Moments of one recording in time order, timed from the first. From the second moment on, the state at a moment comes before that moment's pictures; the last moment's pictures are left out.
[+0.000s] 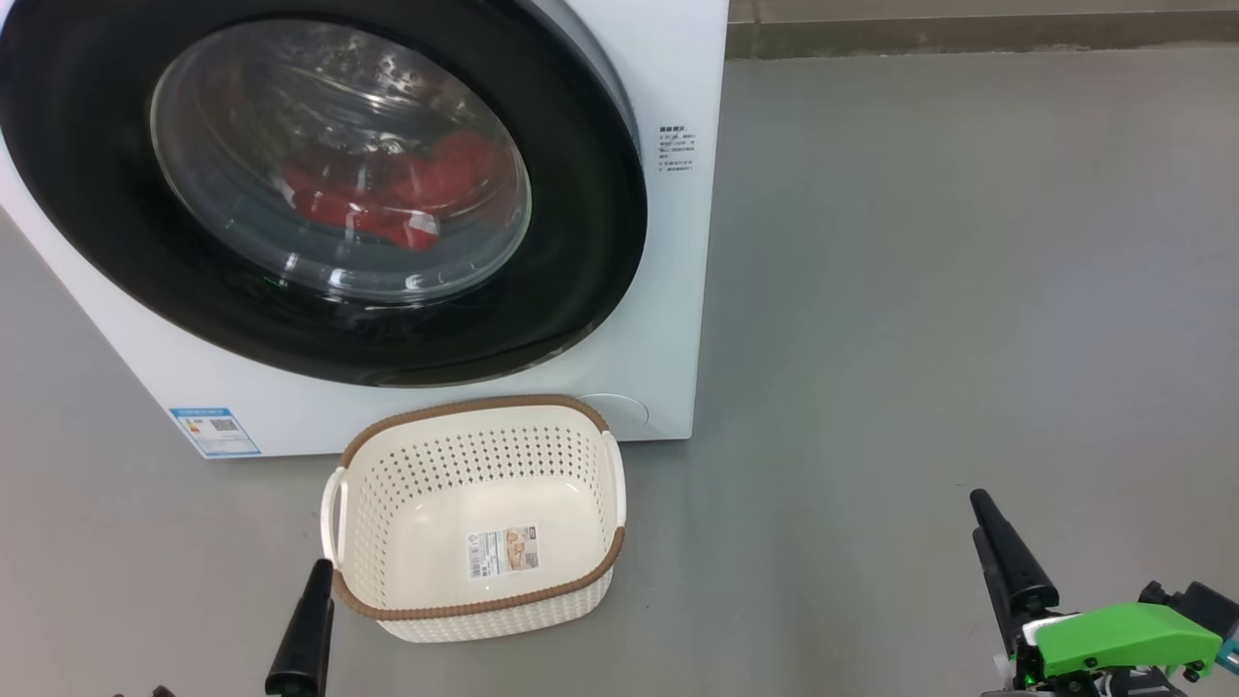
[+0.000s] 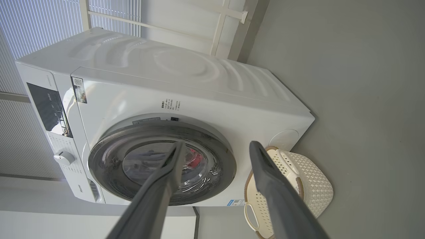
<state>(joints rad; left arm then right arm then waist) -0.02 0.02 0.05 0.29 -1.44 -0.12 0.04 -0.02 -0.04 -0.03 0.32 1.49 0.13 0.04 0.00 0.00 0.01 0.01</state>
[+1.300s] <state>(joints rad) 0.04 0.02 0.00 0.22 -0.88 -0.10 -0.07 -0.02 -0.09 0.08 0.35 1.04 0.13 -0.07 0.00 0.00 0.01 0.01</state>
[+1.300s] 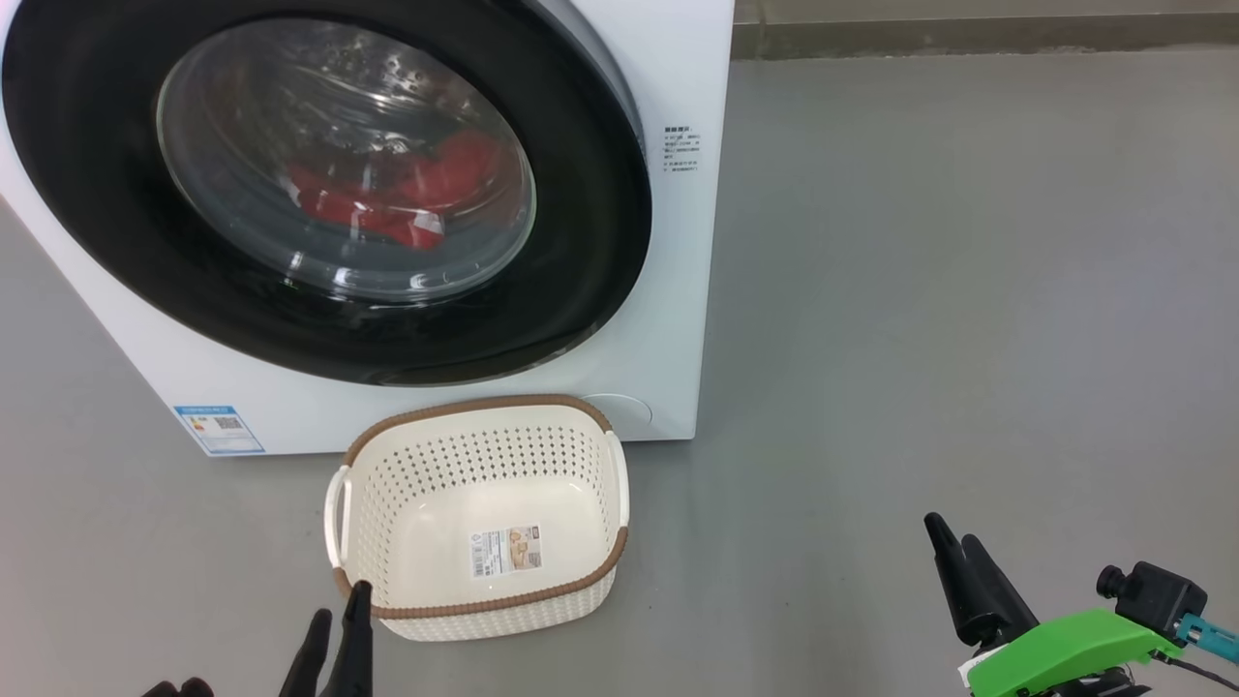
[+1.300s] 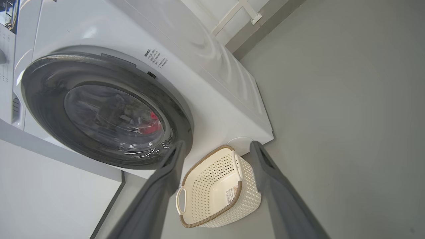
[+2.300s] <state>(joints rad) 0.06 0.03 -0.02 0.19 -0.57 -0.08 -0.15 0.00 -0.09 0.10 0.36 0.74 0.13 -0.16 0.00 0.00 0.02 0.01</state>
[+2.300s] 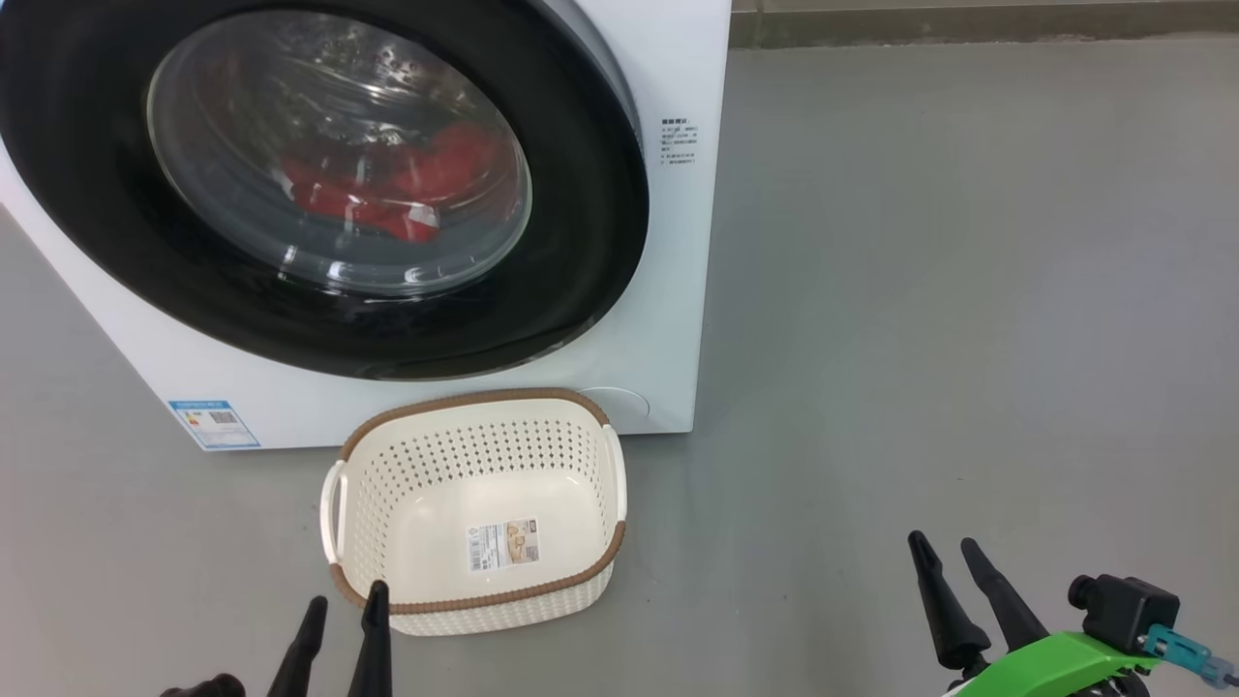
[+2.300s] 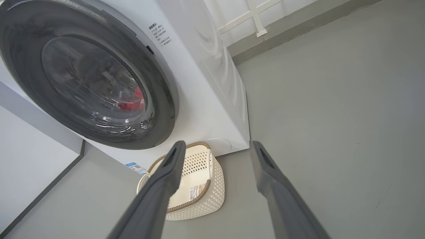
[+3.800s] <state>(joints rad) 0.10 0.04 -0.05 0.18 -0.25 -0.06 -0.25 0.09 -0.08 -0.02 0.30 0.41 0.13 -0.25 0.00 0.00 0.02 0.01</state>
